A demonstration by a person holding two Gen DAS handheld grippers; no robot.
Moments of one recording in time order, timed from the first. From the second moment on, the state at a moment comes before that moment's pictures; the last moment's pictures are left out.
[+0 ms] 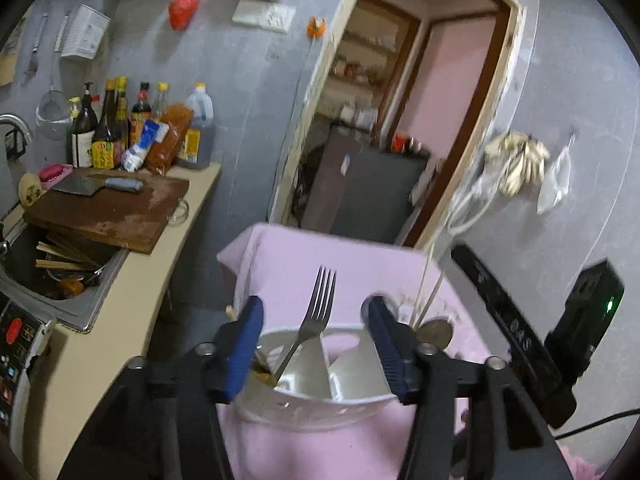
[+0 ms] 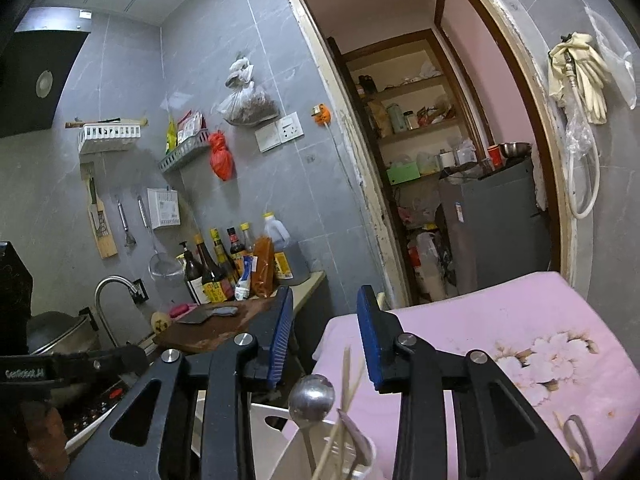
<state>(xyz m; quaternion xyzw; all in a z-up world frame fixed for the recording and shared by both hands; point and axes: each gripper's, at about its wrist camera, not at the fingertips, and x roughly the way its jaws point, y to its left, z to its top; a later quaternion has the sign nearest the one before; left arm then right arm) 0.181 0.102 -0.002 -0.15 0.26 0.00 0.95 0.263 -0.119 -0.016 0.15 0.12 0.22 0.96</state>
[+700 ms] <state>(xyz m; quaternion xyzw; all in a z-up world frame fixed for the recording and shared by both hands) 0.192 0.001 0.018 -0.09 0.19 0.06 0.98 0.239 -0.238 0.012 0.10 0.13 0.14 0.98</state>
